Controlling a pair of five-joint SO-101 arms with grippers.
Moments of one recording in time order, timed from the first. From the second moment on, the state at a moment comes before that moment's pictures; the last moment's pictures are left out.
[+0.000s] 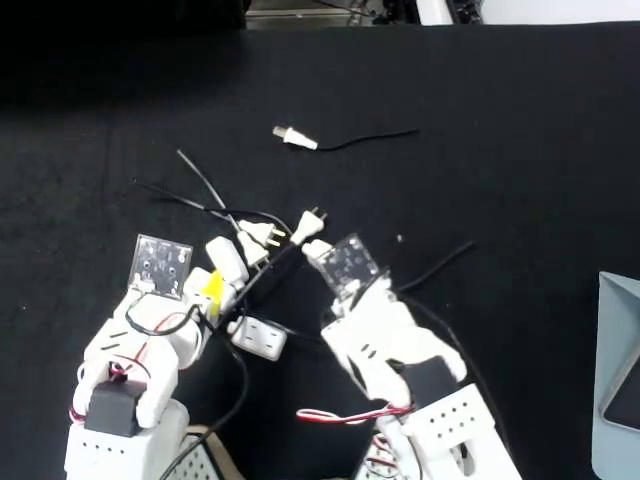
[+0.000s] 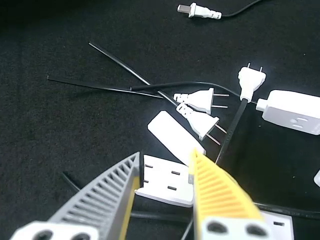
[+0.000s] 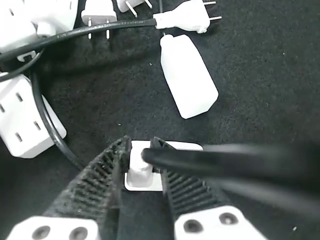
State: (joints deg) left arm 3.8 -104.1 85.7 62.0 -5.8; right arm -24.3 -80.1 89.3 55.1 9.6
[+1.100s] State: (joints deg) left arm 6.6 -104.1 86.4 49.5 -5.9; right arm -20.3 -79.3 84.1 56.3 6.5
